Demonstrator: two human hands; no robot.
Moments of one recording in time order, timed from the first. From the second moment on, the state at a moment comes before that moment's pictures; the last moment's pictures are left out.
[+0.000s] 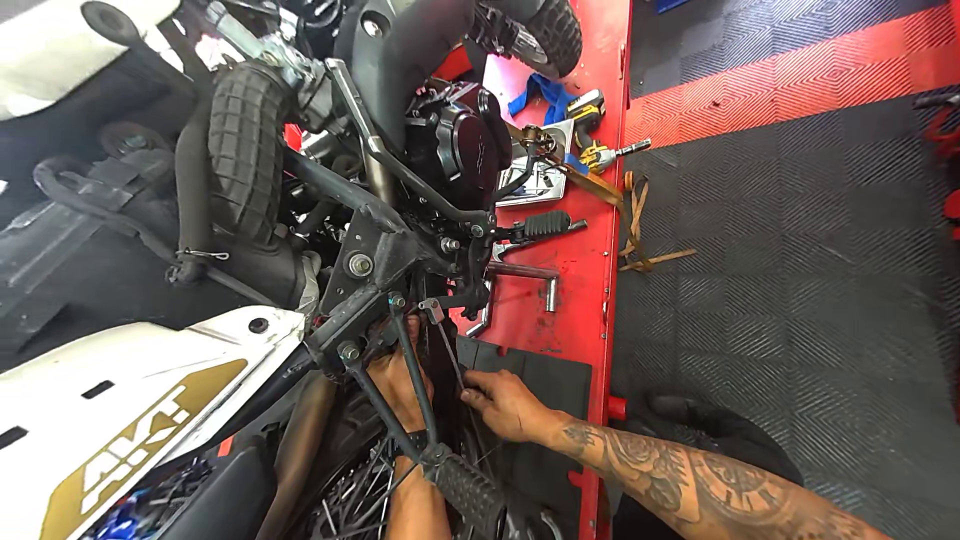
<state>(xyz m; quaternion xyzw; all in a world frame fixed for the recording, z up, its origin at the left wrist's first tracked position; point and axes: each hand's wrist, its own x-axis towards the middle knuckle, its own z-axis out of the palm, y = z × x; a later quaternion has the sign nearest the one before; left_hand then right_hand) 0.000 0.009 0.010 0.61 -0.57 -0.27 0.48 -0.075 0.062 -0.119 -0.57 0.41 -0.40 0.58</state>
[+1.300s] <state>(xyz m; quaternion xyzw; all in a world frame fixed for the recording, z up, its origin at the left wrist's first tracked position) 0.058 0.018 0.065 0.68 -0.69 -0.20 0.13 -0.018 0.118 -0.039 -0.02 0.12 -0.47 0.87</state>
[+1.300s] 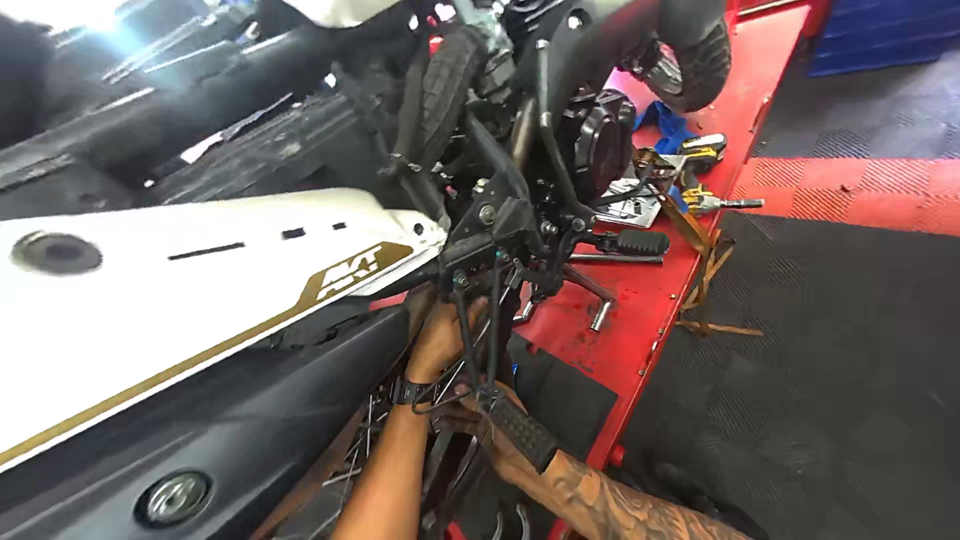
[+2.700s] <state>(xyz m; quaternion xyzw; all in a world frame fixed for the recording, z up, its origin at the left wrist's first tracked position) 0.302 0.370 -0.041 0.69 -0.42 -0.21 0.55 0.049 0.172 -0.034 -0.34 0.43 -0.57 0.62</state>
